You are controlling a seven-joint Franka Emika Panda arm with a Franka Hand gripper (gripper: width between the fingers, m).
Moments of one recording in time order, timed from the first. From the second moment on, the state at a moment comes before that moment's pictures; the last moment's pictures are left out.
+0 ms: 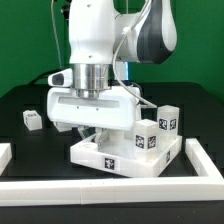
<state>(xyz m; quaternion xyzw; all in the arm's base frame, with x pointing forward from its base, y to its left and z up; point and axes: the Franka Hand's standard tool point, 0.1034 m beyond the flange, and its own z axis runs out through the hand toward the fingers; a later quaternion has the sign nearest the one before) 0.491 -0.044 0.010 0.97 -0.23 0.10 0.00</state>
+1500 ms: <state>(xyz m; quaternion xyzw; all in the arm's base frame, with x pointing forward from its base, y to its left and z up) 0.583 -0.045 0.019 0.91 0.41 0.10 0.05</state>
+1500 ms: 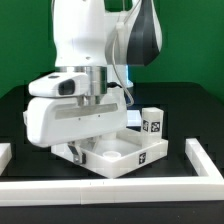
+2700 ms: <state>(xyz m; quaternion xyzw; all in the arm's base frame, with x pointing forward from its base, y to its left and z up) 0.616 0.027 0.021 0.80 0.58 0.12 0.07</state>
